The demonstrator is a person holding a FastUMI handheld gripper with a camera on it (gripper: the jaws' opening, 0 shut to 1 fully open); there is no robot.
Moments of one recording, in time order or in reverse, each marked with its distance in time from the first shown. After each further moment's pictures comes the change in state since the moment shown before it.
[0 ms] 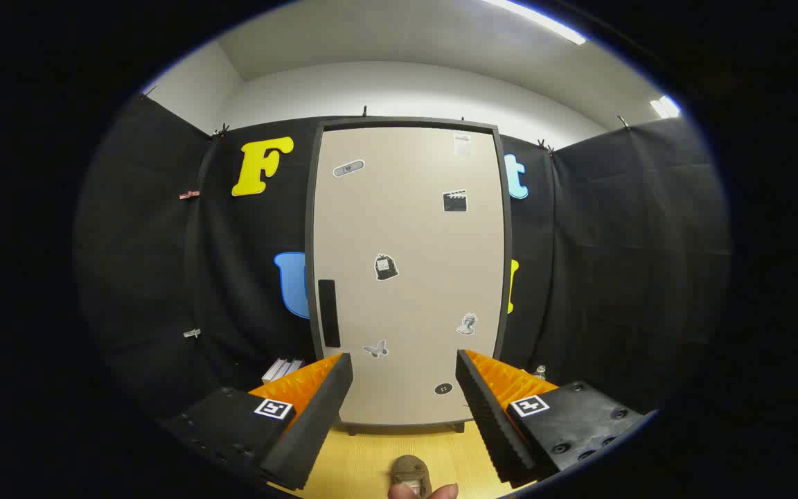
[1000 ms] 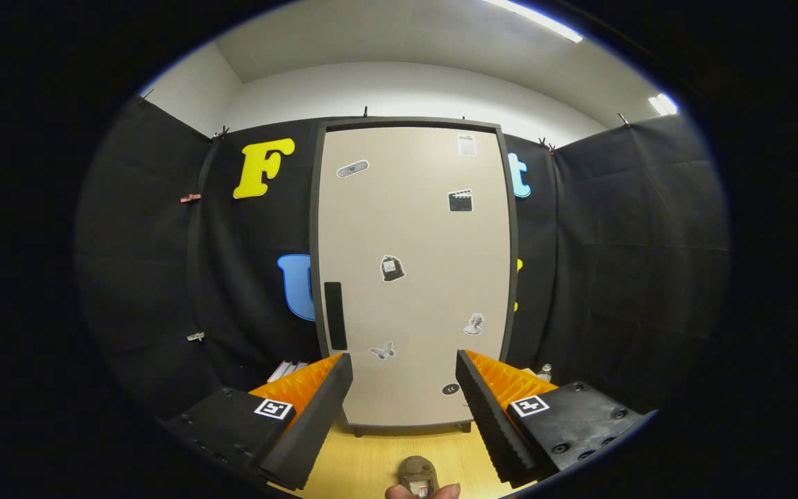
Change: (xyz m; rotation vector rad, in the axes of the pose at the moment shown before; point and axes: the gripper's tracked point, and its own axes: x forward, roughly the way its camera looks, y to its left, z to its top) arm 0.012 0.029 0.008 0.021 0.000 0.037
